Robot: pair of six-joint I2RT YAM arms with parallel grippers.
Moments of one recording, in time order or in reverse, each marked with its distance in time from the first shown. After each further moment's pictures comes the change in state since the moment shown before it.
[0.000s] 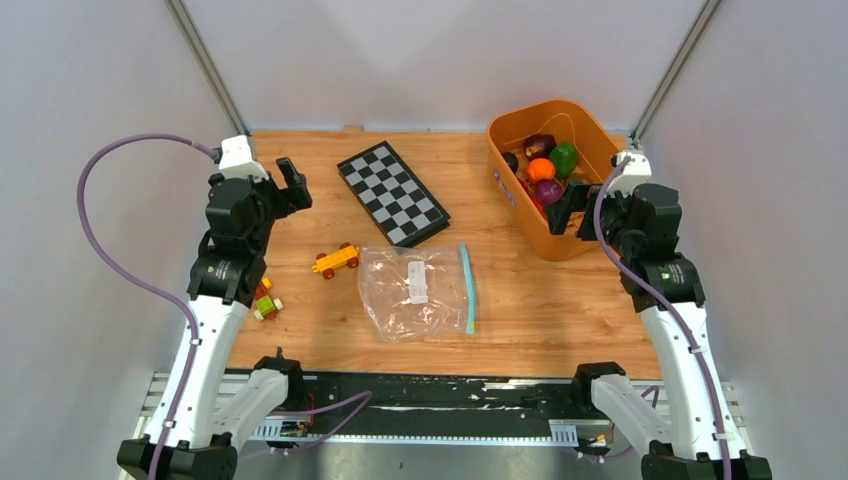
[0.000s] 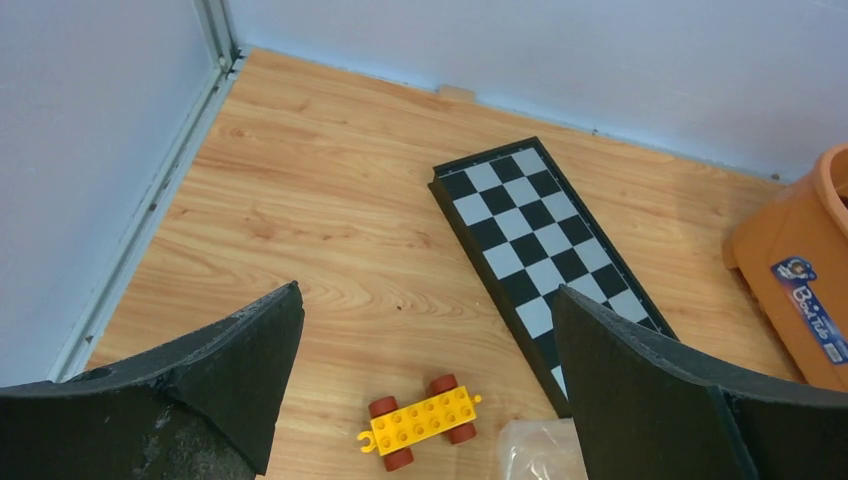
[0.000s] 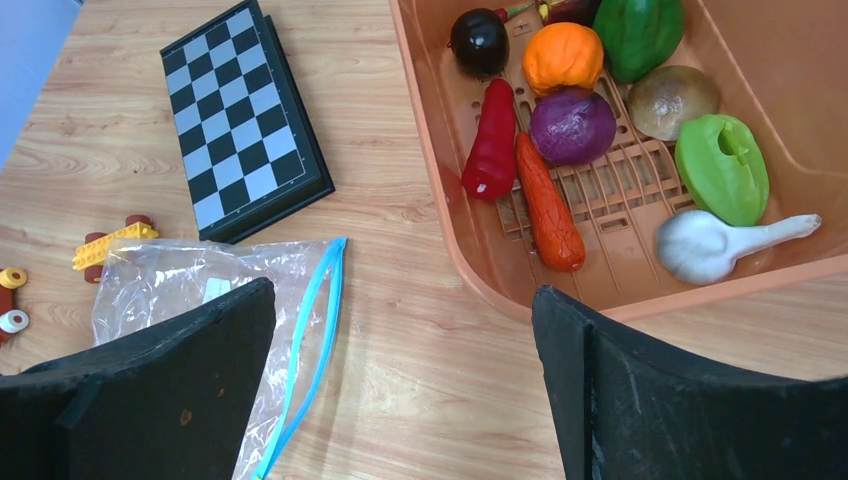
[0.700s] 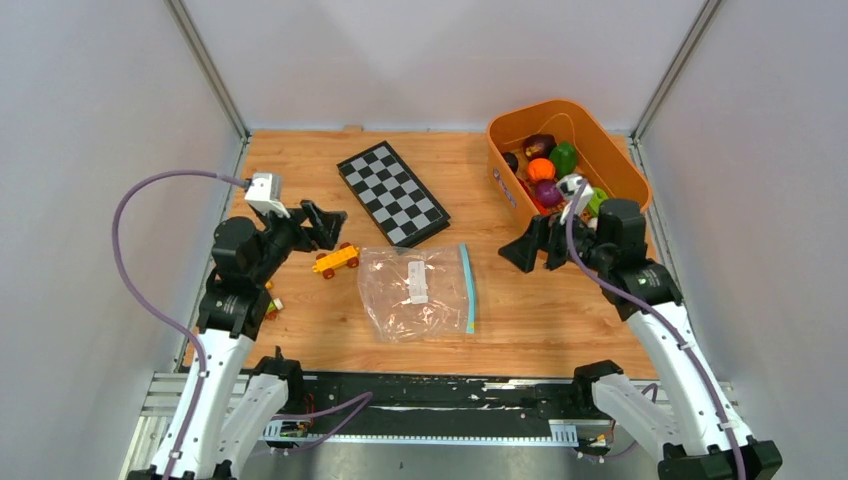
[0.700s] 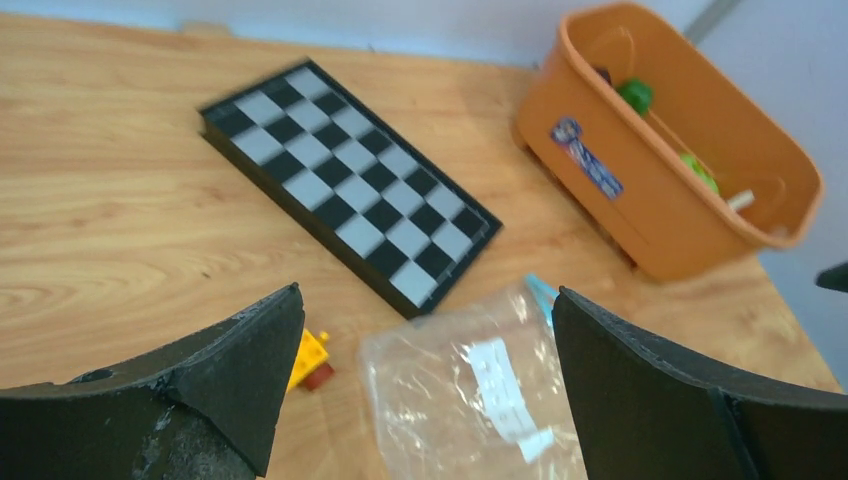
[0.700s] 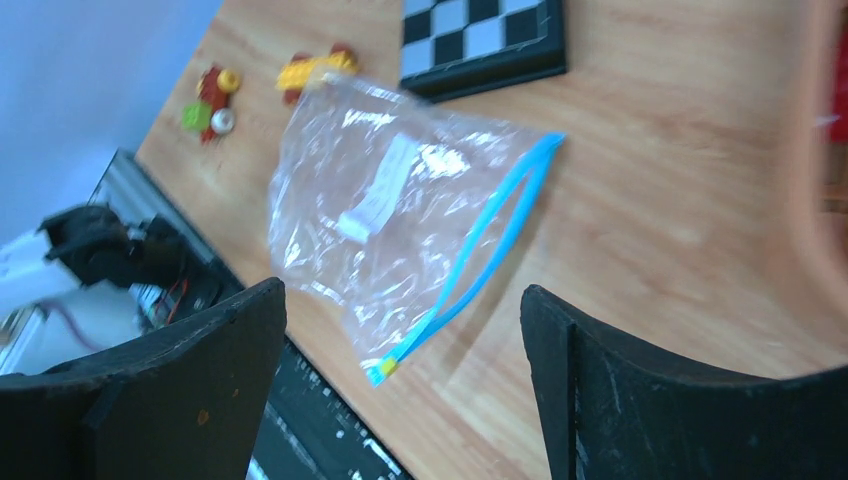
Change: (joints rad) left arm -0.001 -0.194 -0.245 0.119 0.416 -0.096; right arm 0.115 -0.012 -0.130 0.037 -0.369 0.051
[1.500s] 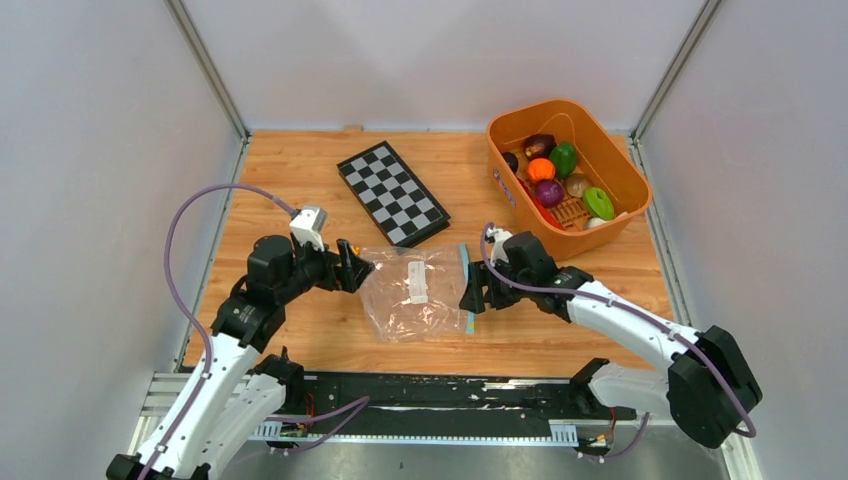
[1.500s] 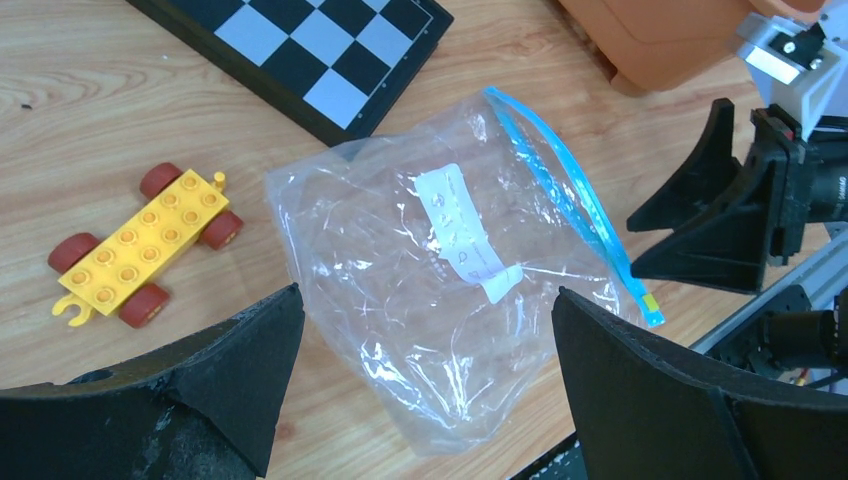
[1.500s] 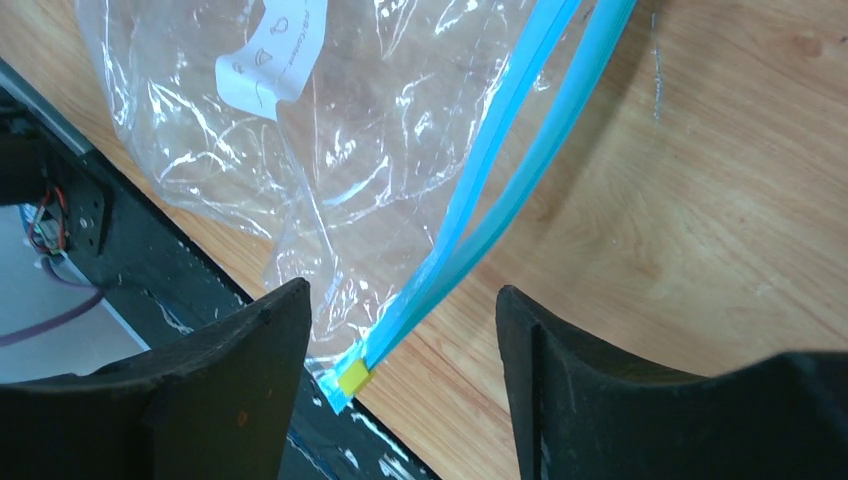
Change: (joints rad) left arm -0.212 -0.032 -0.145 -0.171 0.051 0.000; right arm 0.455 0.300 -0.268 0.189 0.280 0.158
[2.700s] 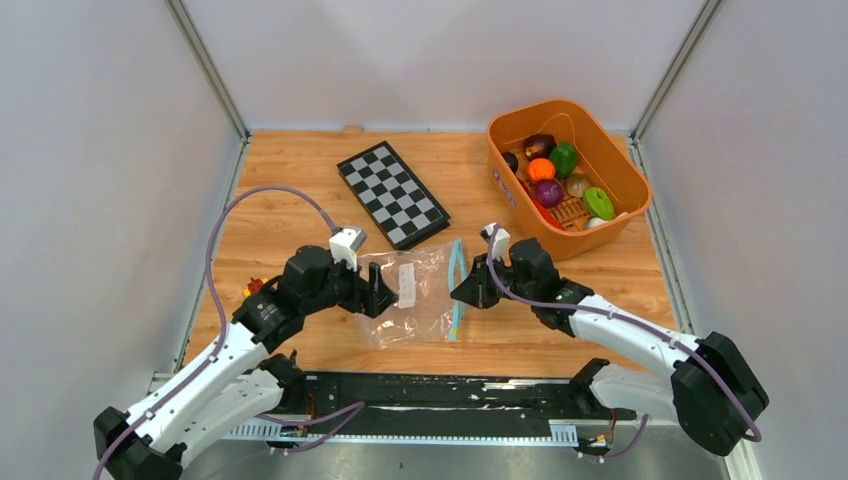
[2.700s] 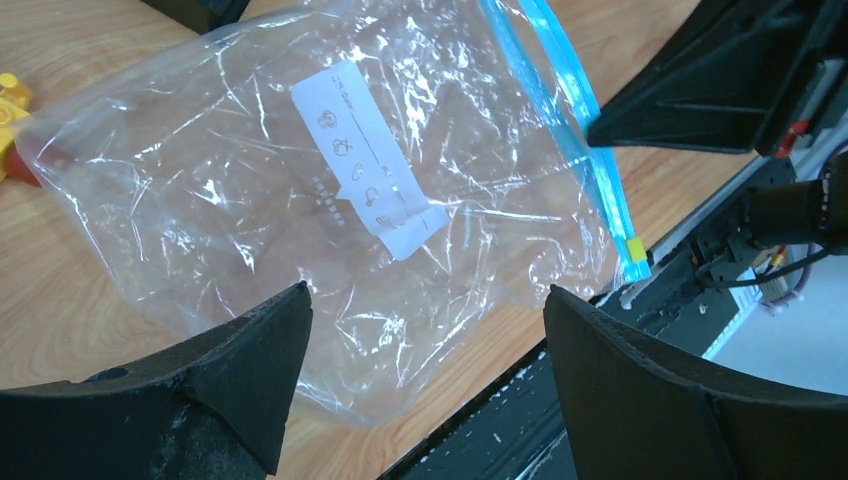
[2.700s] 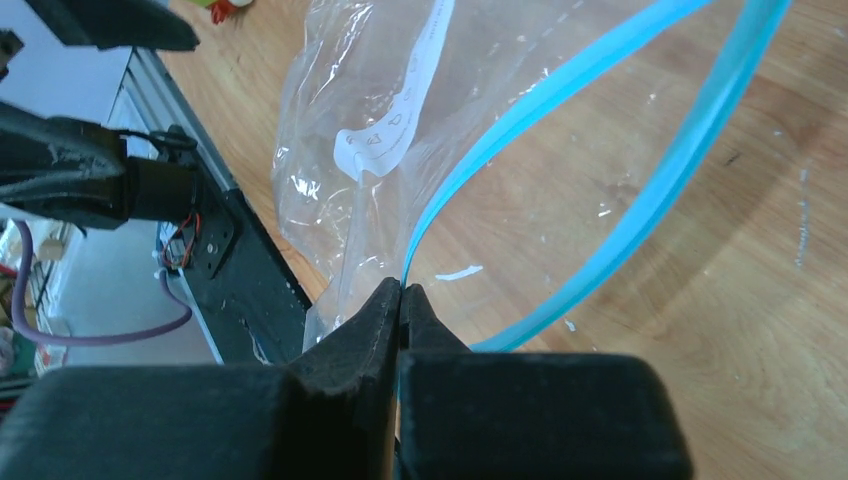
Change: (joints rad) left arm -0.273 0.066 -0.047 -0.025 -0.053 -0.064; right arm 0.035 -0.035 -0.142 0.426 -0.095 0.136
